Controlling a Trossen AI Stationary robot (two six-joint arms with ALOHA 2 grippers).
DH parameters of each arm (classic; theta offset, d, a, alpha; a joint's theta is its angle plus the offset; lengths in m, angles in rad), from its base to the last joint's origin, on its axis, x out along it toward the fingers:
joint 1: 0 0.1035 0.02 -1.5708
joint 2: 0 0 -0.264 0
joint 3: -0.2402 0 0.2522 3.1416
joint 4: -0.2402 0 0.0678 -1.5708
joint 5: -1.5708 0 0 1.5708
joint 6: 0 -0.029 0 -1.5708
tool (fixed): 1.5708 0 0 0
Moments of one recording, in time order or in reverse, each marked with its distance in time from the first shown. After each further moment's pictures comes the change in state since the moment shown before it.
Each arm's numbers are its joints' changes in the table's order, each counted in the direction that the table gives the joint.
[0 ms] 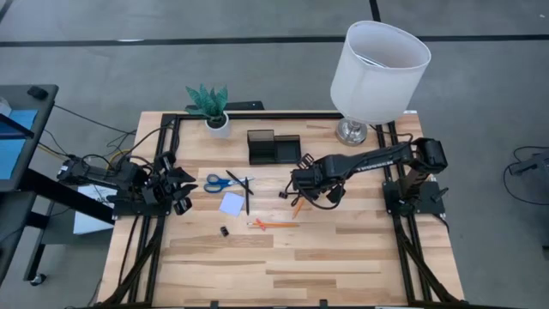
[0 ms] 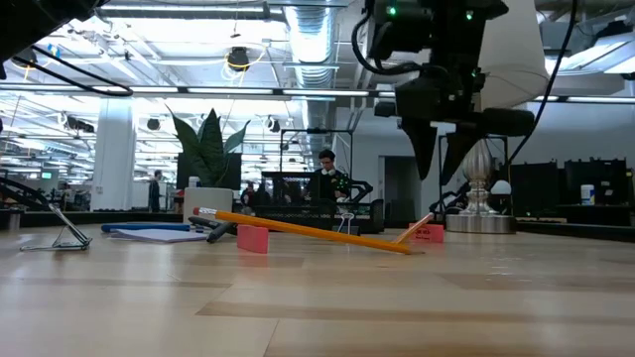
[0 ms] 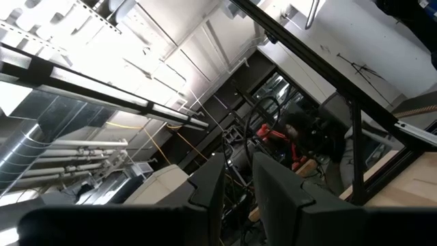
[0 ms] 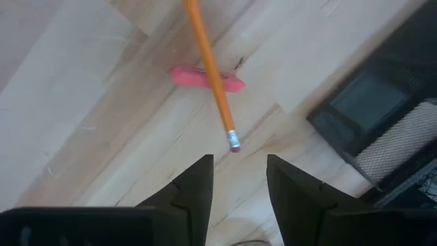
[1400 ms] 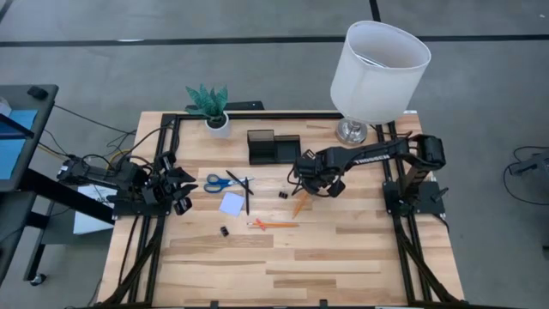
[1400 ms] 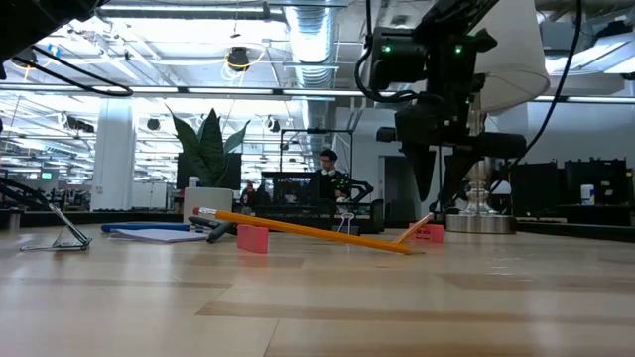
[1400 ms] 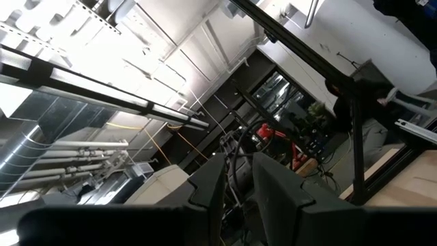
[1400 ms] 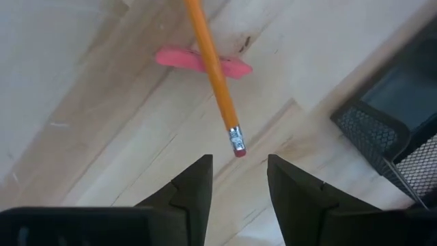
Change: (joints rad) left arm 0.000 0.000 0.000 -0.002 0.000 -0.008; right arm -0.121 0.001 0.081 0.118 0.096 0.106
